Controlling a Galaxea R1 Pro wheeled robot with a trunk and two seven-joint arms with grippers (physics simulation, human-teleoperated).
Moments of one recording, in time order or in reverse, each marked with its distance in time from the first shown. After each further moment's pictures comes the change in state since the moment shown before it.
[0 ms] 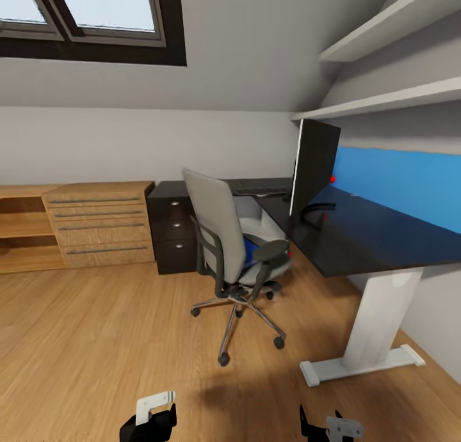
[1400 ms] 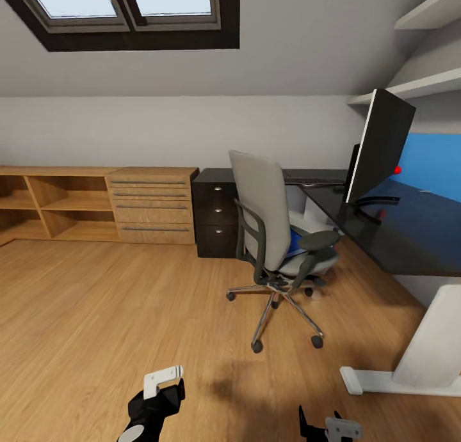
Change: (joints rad) left arm 0.000 -0.048 -0.044 -0.219 -0.001 0.147 0.076; right arm 0.000 0.005 0.000 0.003 0.000 0.002 -0.003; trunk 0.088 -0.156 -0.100
